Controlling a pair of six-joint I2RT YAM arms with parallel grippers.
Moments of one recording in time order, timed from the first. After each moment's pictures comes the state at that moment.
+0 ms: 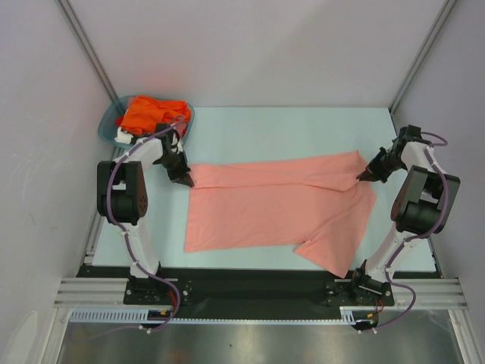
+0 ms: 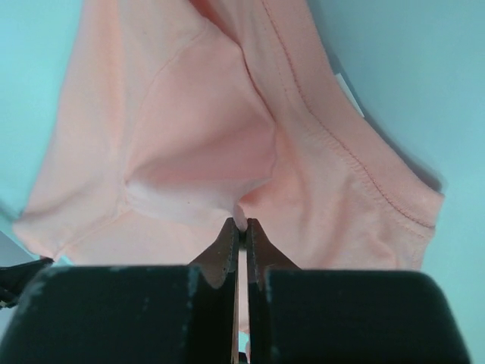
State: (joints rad) left arm -0.03 1.99 1.44 -0.82 0.30 -0.36; right arm -0.36 1.88 1.39 -0.79 -0.38 0.40
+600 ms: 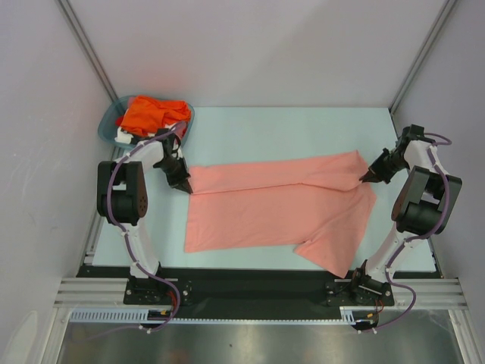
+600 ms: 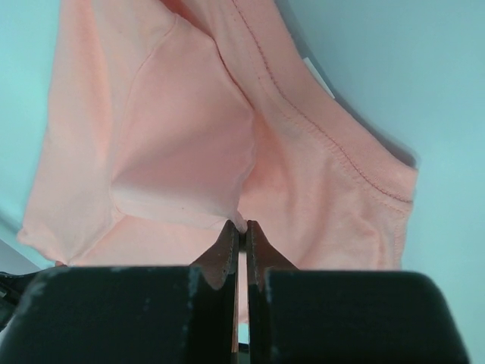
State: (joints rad) left arm -0.03 1.98 1.39 -0.86 0.26 -0.36; right arm -0.37 1.88 1.44 -0.87 -0.36 0.42
